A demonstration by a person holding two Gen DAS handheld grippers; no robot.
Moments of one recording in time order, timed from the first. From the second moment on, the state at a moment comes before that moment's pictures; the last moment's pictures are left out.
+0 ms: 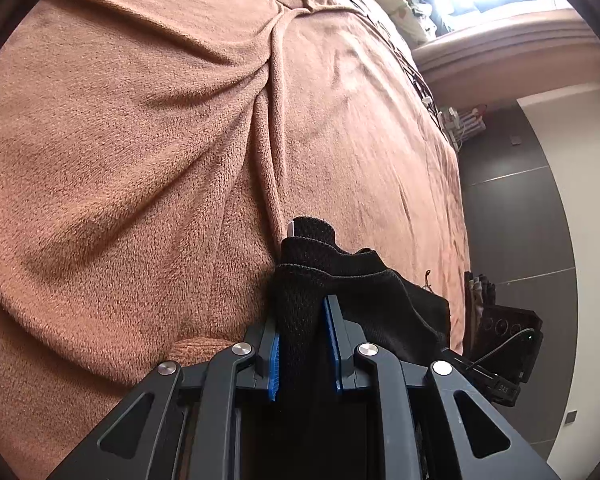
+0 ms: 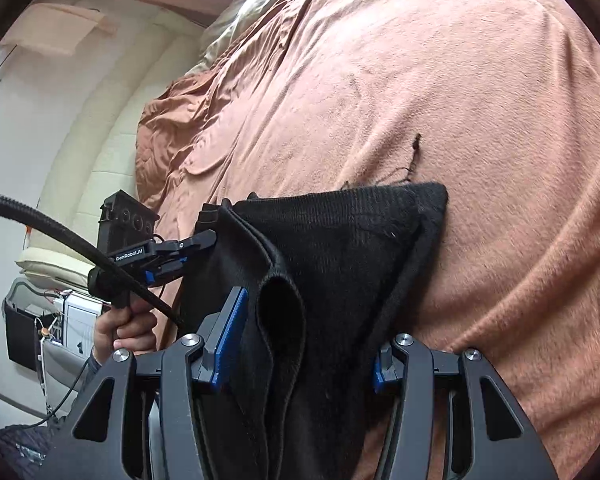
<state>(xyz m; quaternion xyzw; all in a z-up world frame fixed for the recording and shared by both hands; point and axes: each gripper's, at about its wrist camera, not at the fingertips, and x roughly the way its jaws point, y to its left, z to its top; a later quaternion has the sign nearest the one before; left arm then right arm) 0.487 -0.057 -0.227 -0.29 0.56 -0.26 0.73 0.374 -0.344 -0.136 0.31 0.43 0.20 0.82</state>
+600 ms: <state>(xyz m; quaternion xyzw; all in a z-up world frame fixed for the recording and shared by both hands) 0.463 -0.055 -0.176 -0.29 0.52 -0.29 0.75 0.334 -0.298 -0.078 0.23 0.39 0.17 0.87</state>
